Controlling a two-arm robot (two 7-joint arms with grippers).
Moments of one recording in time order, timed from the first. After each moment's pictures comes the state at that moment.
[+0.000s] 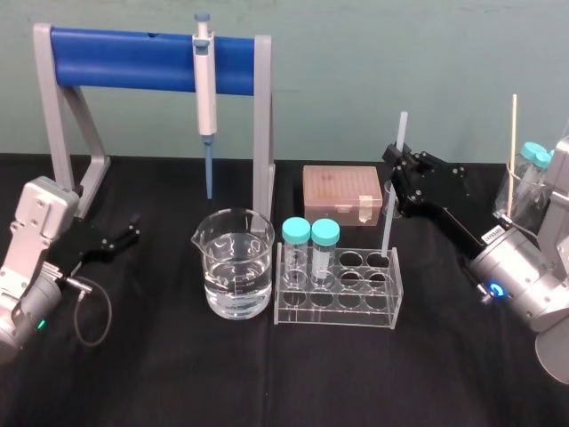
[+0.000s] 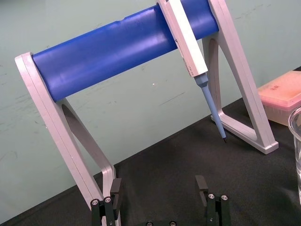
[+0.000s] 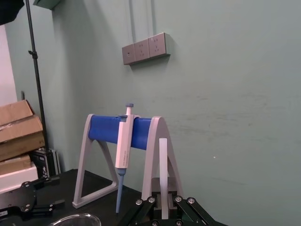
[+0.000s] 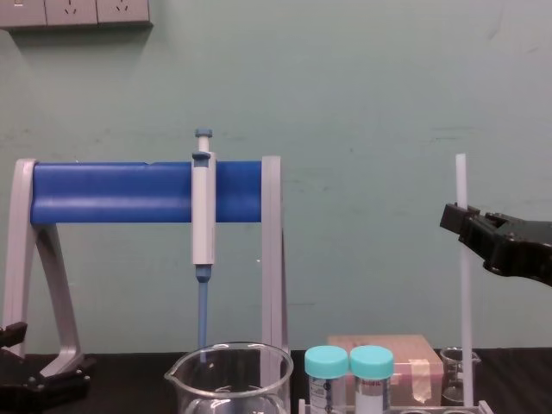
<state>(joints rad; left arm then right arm) -0.20 0.60 0.45 -1.41 -0.25 -0.12 0.03 0.18 0.37 -0.24 -1.49 0.52 -0.21 0.48</state>
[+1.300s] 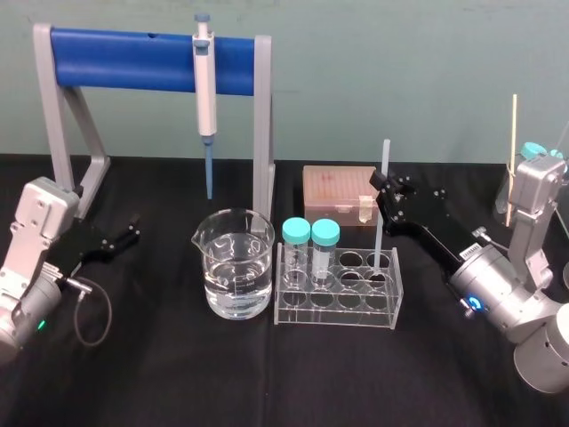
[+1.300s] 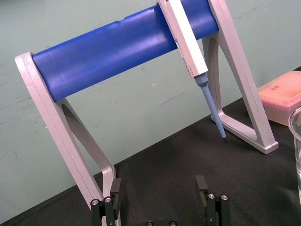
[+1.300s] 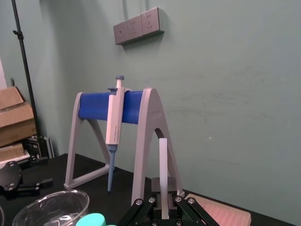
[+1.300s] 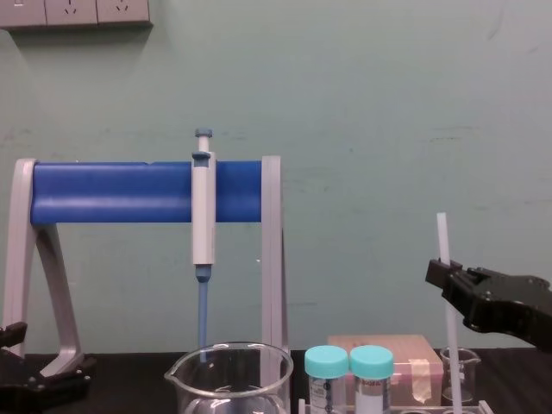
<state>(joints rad) -0.20 0.60 0.45 -1.41 -0.25 -0.12 0.03 0.22 0.31 -0.27 -1.34 0.47 -0.25 0.48</state>
